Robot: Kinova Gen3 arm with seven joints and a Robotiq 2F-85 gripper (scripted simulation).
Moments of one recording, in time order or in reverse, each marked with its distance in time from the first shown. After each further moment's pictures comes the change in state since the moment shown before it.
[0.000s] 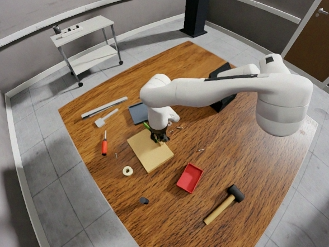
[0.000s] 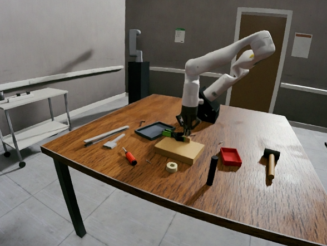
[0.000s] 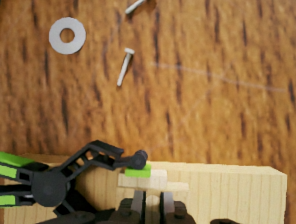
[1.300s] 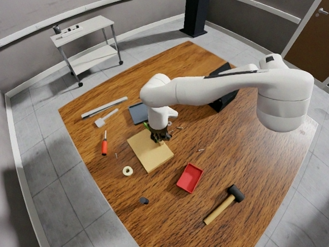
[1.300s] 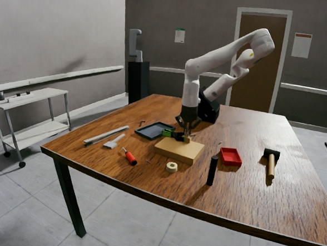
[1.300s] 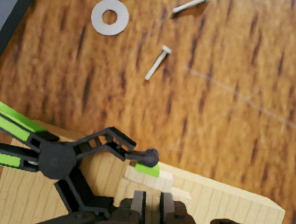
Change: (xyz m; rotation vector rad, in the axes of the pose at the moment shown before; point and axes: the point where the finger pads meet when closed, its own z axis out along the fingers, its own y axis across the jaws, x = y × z) arm 0.000 0.000 0.000 0.000 0.000 -0.276
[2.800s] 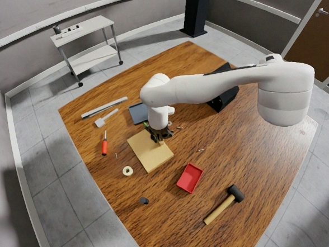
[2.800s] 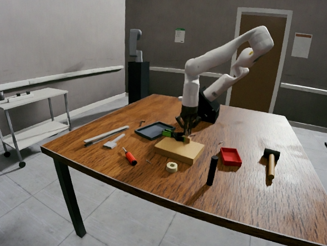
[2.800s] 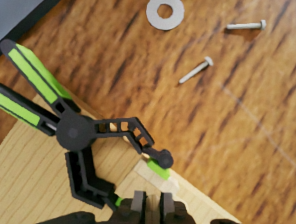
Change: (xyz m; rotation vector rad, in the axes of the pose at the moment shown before) arm 0.000 0.000 0.000 0.000 0.000 -0.328
